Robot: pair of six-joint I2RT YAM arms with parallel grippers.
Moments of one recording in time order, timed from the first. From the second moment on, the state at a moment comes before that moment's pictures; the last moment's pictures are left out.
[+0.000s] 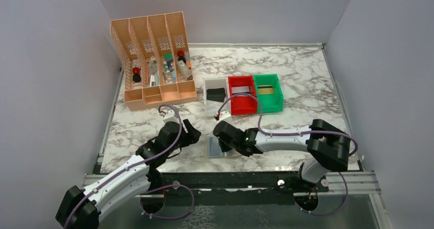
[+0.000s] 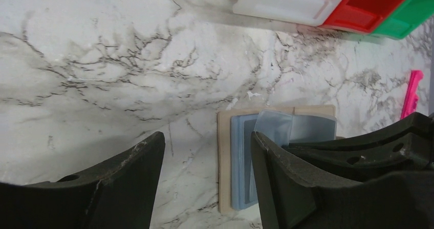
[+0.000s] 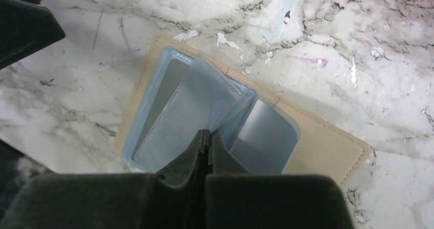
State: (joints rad) left arm -0.69 0.68 0.25 -0.17 -0.20 -0.85; right arm 1.19 1.65 0.88 -0.14 0.34 0.61
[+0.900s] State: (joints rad) left arm -0.73 1.10 0.24 0.27 0.25 -0.81; right arm 1.06 1.44 0.56 0.17 0.12 0.80
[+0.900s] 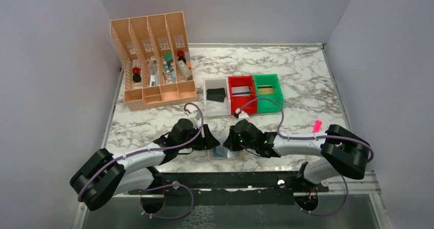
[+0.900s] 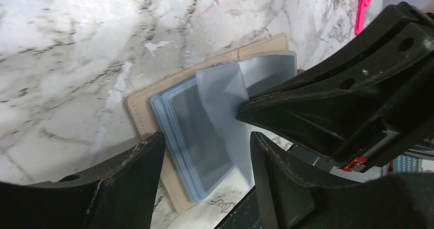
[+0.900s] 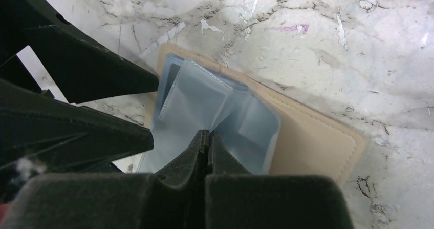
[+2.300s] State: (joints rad) left arm -0.91 1.31 0.38 0.35 0.17 -0.85; right arm 1.05 1.30 0.47 0.12 0.18 0.88
